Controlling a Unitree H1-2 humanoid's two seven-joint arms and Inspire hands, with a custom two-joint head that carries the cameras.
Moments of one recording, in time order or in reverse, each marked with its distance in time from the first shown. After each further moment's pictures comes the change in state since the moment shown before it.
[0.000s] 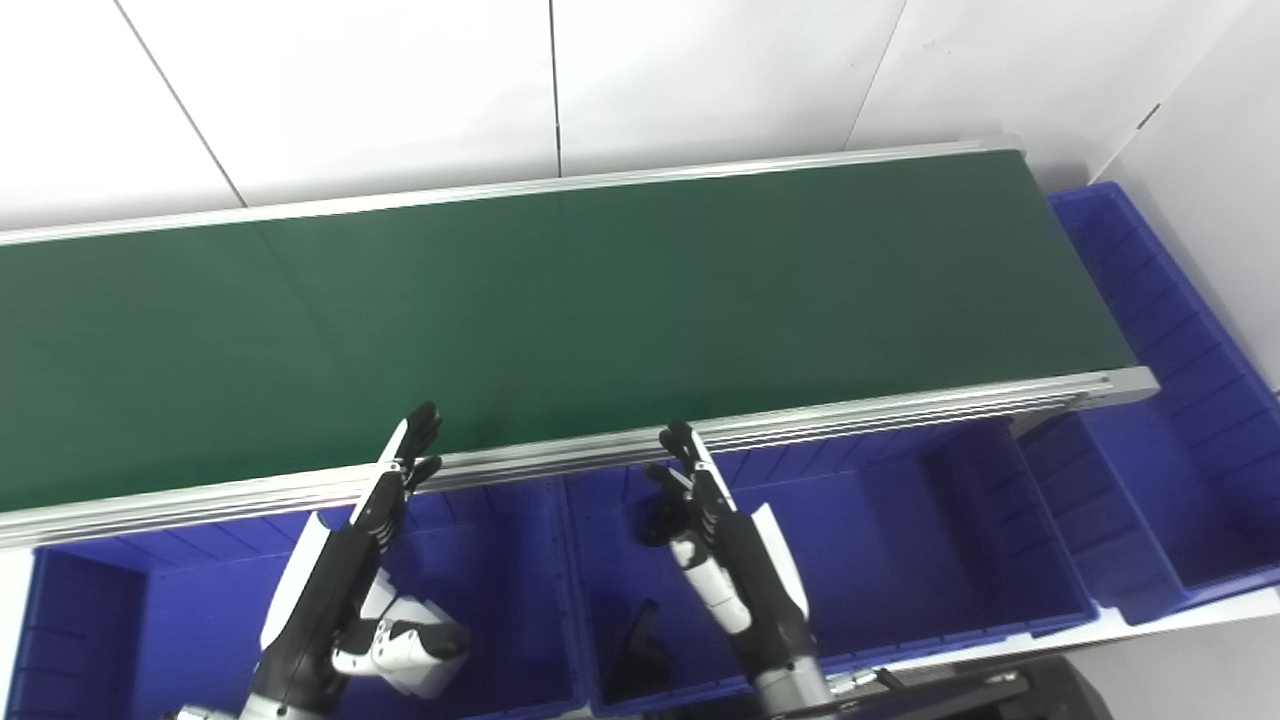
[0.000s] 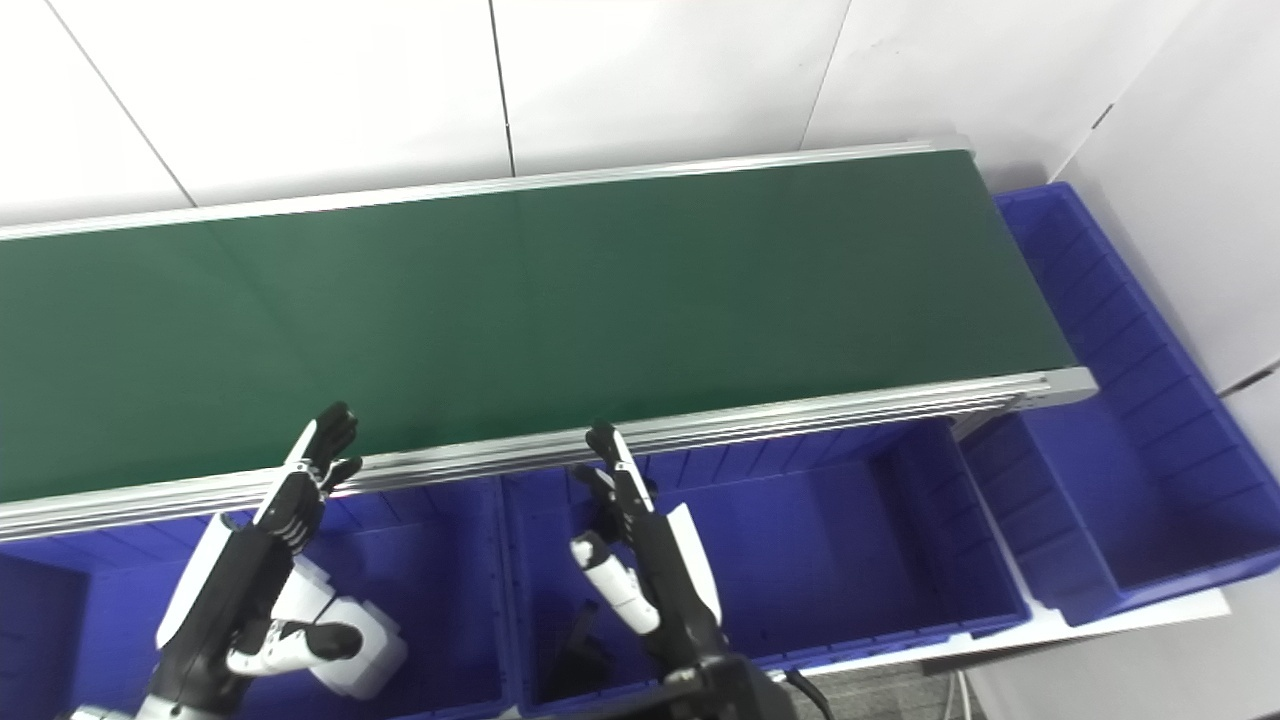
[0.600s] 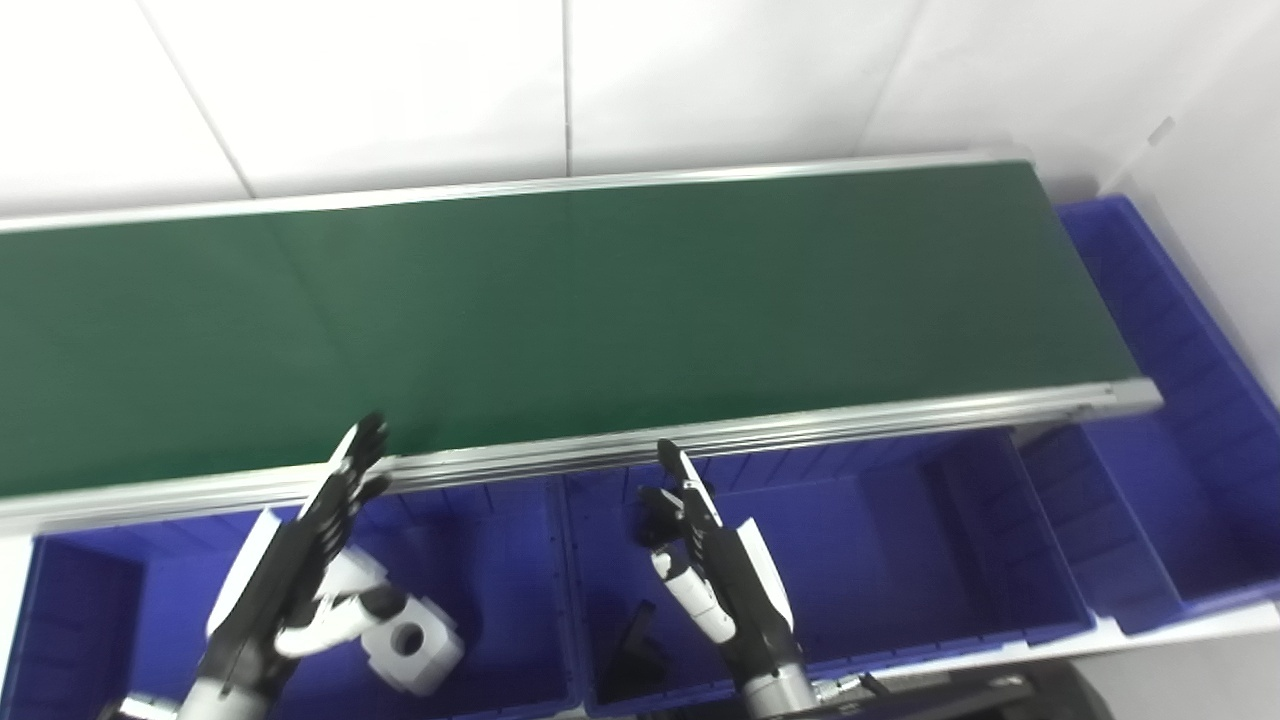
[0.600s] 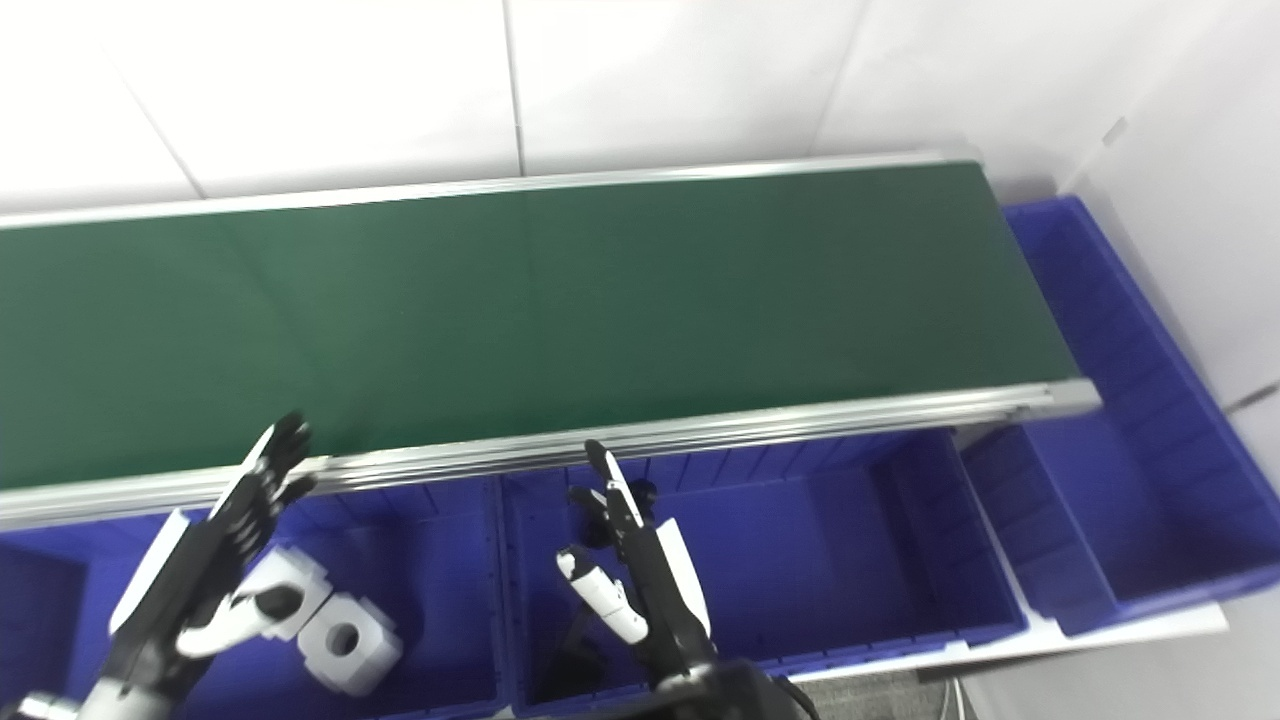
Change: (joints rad) left arm -0.105 0.068 0.046 0.237 -0.065 0.033 -0.032; right arm -0.040 0.009 -0.013 0.109 -0.059 0.000 -0.021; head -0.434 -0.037
